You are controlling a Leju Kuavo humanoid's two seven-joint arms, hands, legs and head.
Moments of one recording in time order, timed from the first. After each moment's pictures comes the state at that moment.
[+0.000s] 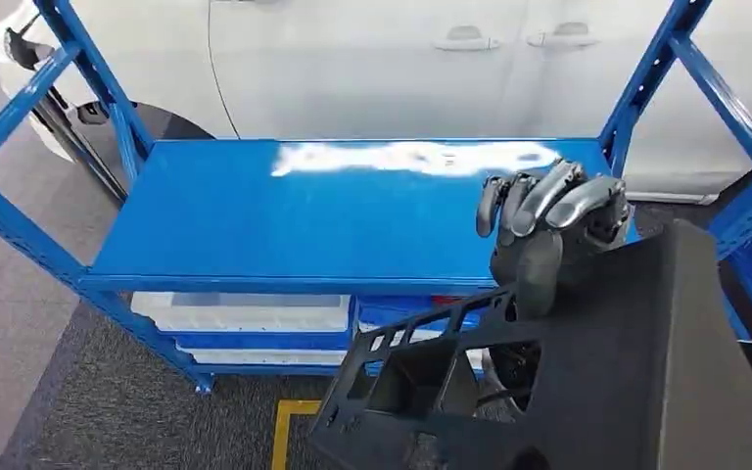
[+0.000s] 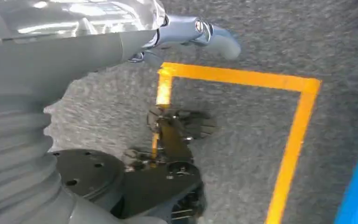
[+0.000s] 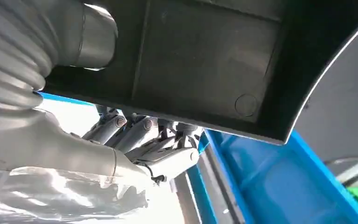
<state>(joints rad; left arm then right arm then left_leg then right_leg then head) -0.07 -0.05 0.27 -0.21 -0.04 0.06 -0.42 -0.39 -0.05 0.46 -2.06 -0.20 -0.01 -0.62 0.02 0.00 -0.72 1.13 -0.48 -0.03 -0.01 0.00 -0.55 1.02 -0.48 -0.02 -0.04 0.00</state>
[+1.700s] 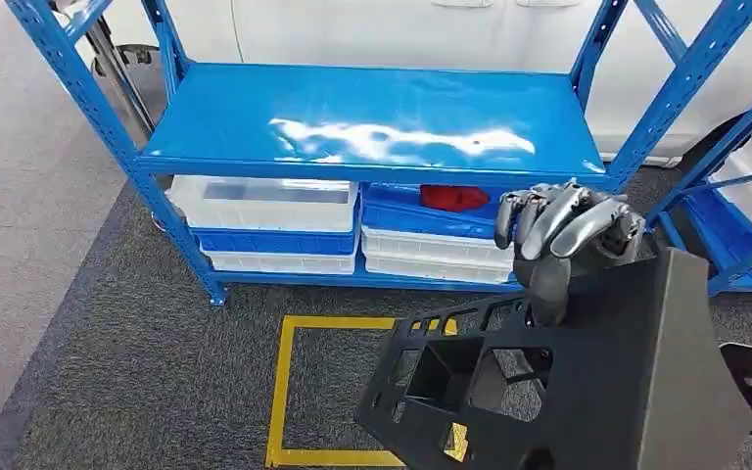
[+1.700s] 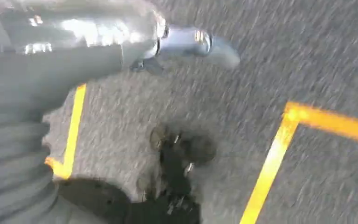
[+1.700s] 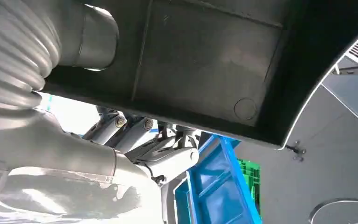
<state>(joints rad) -0.05 -0.04 0.36 -0.21 -0.02 0.09 -0.33 -0.37 -0.14 0.35 -2.01 -0.16 0.16 -0.69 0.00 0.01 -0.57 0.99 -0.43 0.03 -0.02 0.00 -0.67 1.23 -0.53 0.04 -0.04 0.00</state>
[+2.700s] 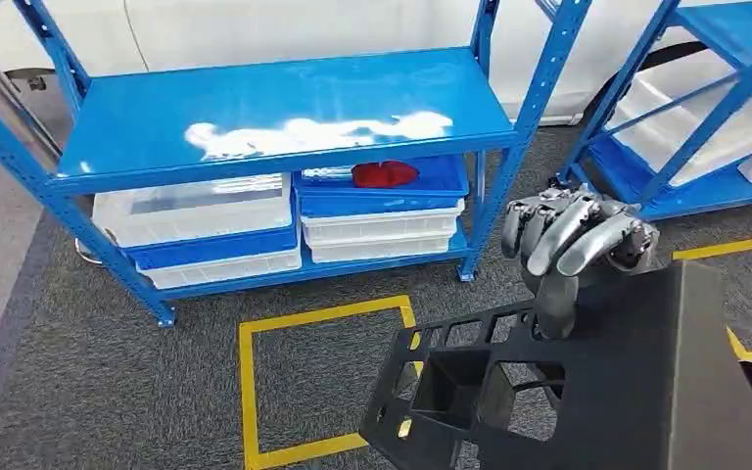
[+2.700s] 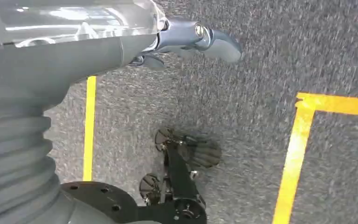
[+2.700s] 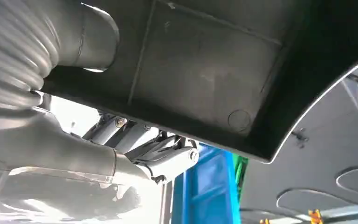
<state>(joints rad) -0.03 -0.04 0.40 -0.21 -0.03 0.12 -0.32 -0.35 -0.14 0.33 -2.04 -0.12 0.18 -0.70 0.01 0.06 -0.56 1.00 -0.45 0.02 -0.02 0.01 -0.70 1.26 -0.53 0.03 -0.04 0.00</state>
